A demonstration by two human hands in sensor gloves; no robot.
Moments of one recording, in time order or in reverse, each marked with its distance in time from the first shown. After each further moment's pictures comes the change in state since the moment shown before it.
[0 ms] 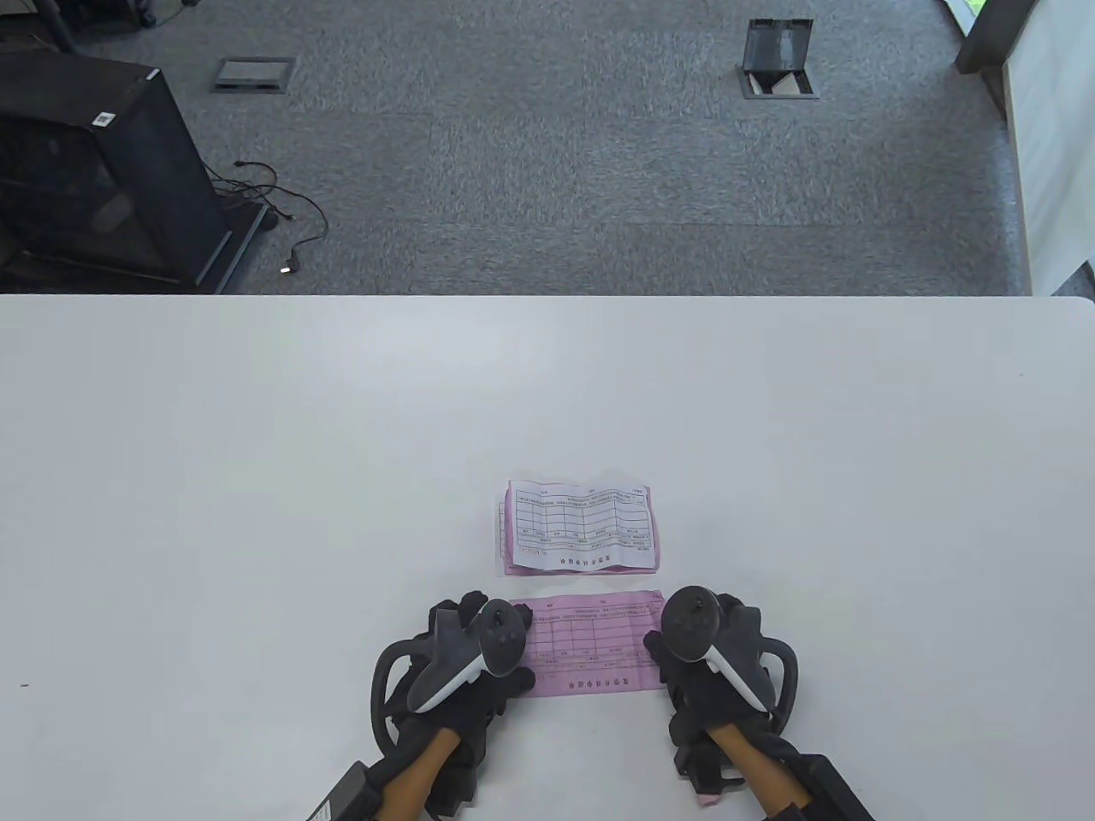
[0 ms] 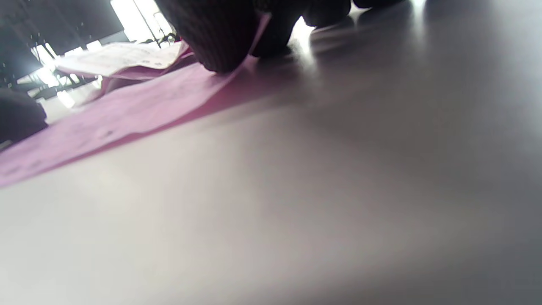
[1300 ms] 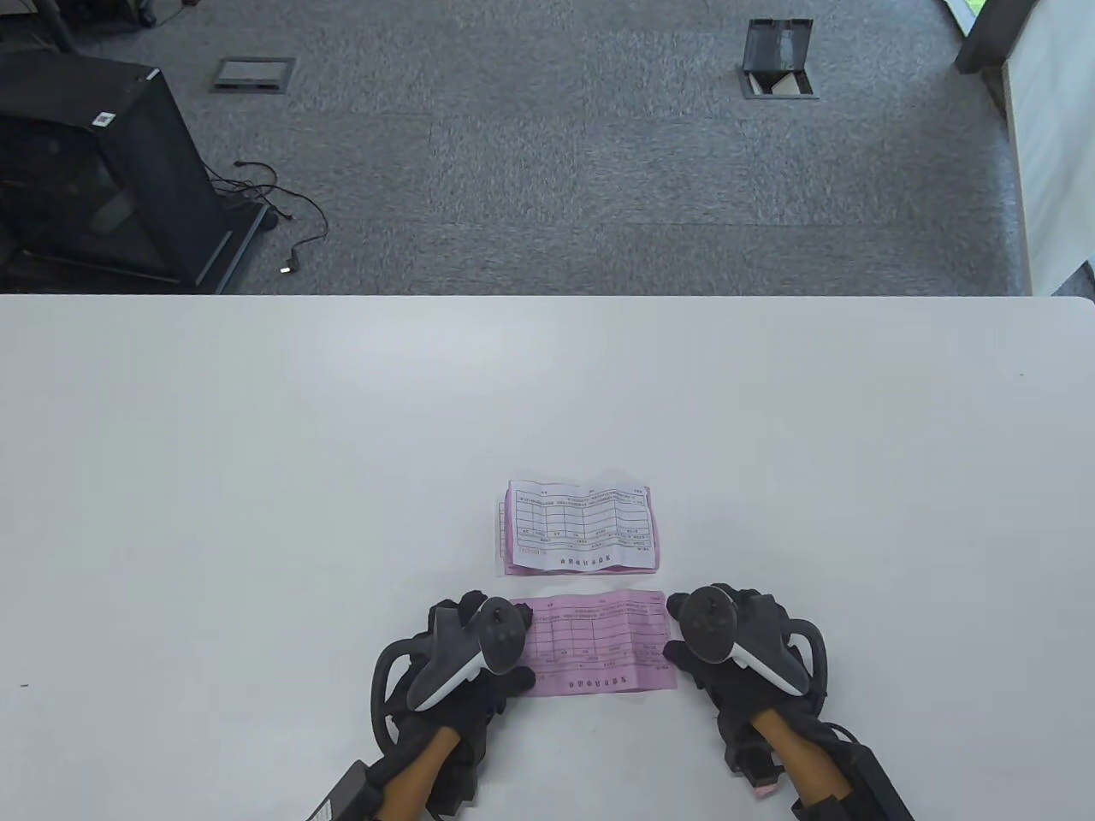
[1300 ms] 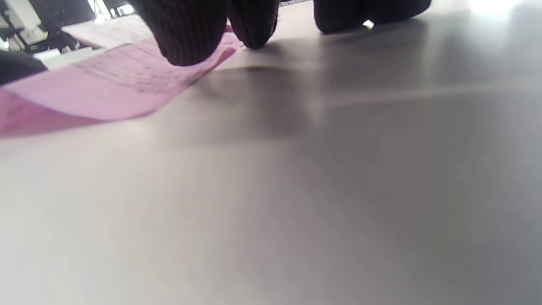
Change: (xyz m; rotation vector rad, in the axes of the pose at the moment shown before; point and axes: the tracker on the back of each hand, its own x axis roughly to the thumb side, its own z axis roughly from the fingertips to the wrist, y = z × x) left_hand -0.001 0.001 0.000 -0.008 0.008 0.006; right_hand -0.020 -0.015 -0.008 0.056 -0.158 0.150
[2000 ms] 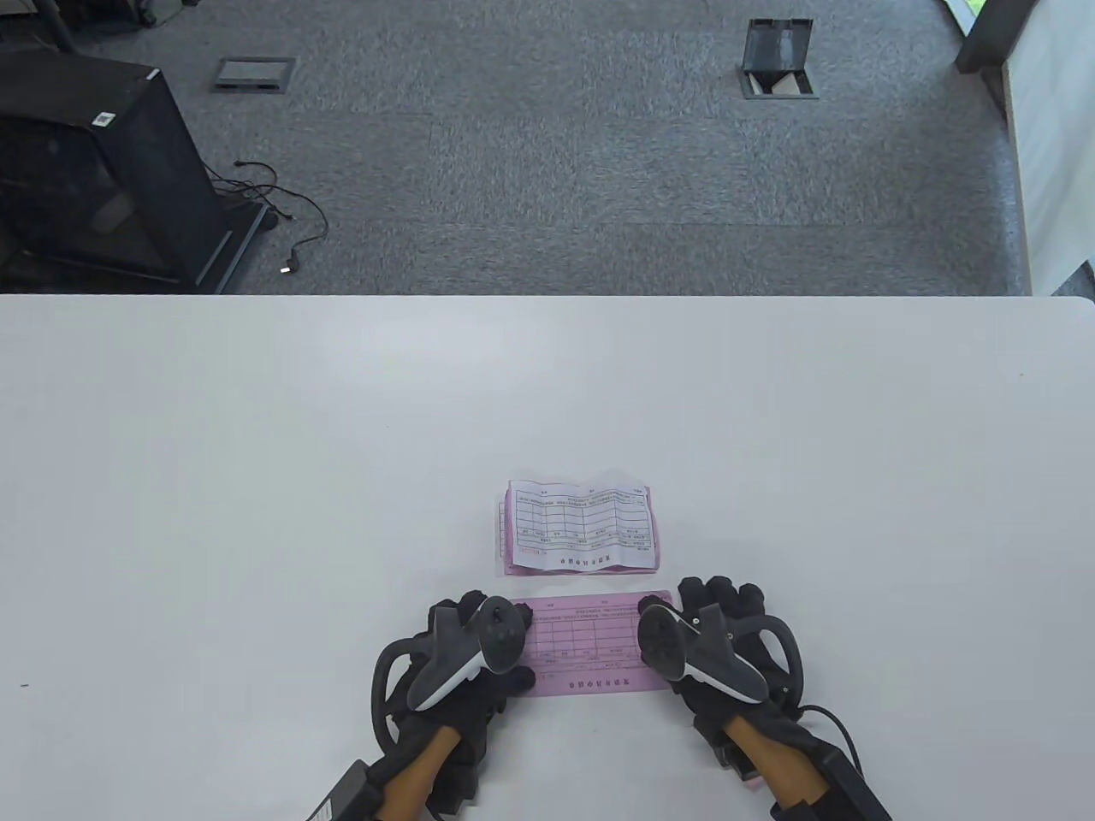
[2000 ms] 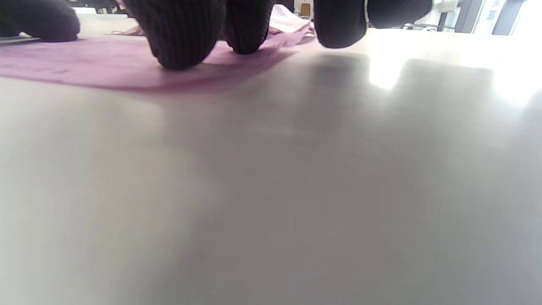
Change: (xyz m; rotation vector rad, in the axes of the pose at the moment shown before) left_hand 0.000 0.000 0.000 0.007 0.001 0.004; right_hand 0.032 0.004 0.003 -0.093 -0.086 0.278
